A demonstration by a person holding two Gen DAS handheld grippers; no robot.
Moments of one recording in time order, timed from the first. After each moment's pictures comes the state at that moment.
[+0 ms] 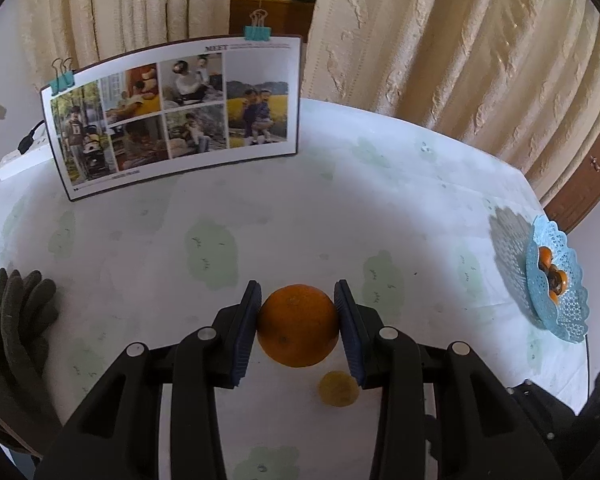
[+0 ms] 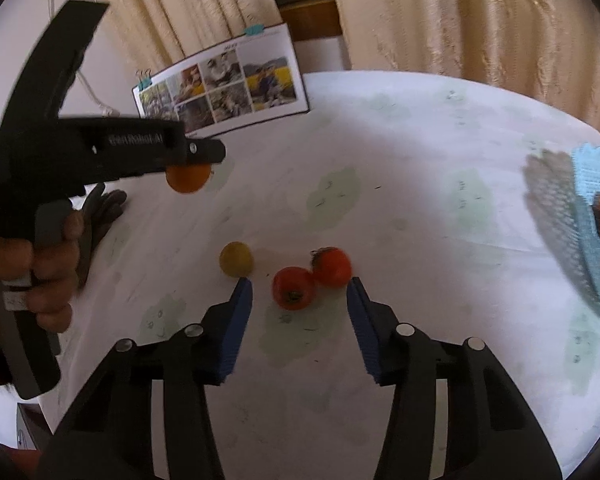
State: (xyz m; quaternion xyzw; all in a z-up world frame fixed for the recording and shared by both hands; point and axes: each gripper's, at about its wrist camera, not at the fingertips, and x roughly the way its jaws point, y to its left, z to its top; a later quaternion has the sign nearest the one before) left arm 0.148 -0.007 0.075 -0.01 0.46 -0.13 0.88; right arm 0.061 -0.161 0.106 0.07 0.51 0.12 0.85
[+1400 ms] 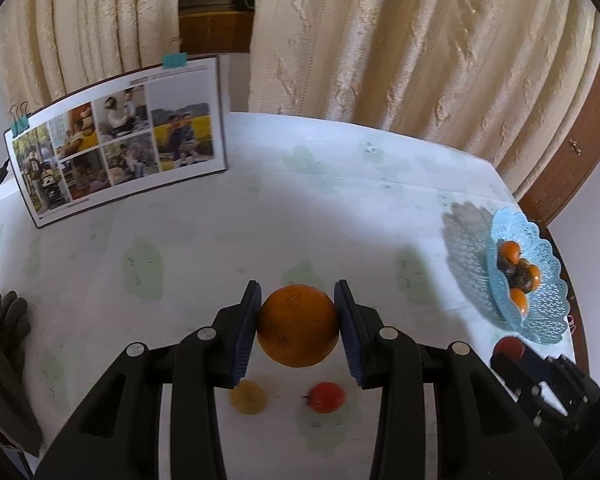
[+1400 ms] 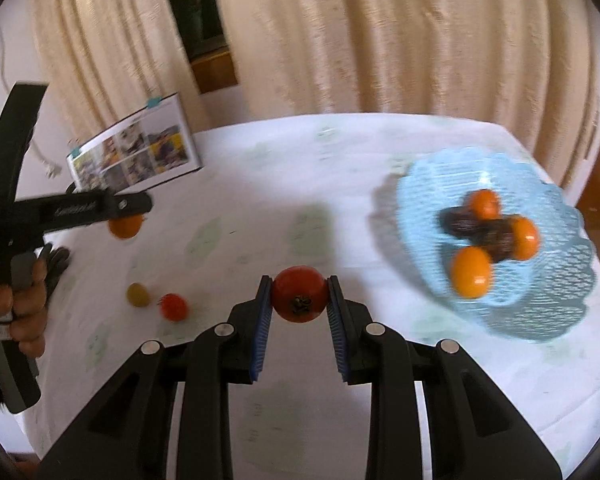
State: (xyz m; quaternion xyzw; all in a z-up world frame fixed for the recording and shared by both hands) left arm 0.132 -0.082 0.092 0.00 0.45 -0.17 0.88; right arm 0.034 -0.277 0.151 0.08 0.46 -0.02 0.89
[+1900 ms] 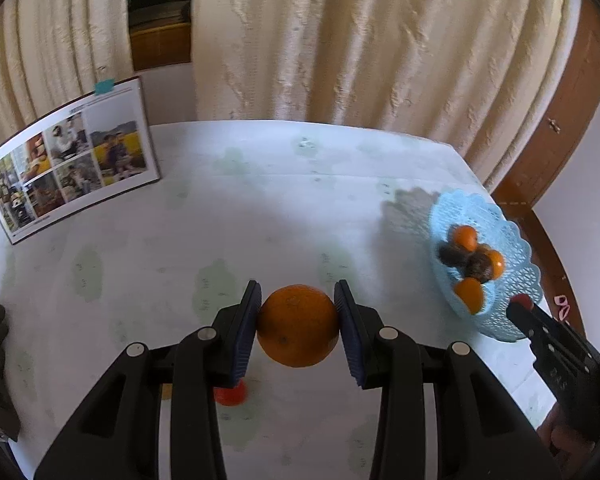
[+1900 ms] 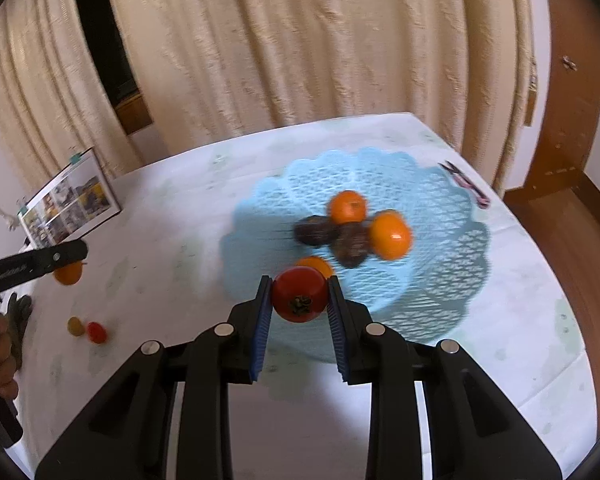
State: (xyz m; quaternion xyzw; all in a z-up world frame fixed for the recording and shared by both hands) left arm 0.101 -0.155 0.103 0.03 0.44 -0.21 0.87; right arm 0.004 -0.382 0.164 0.12 0.44 -0.12 0.88
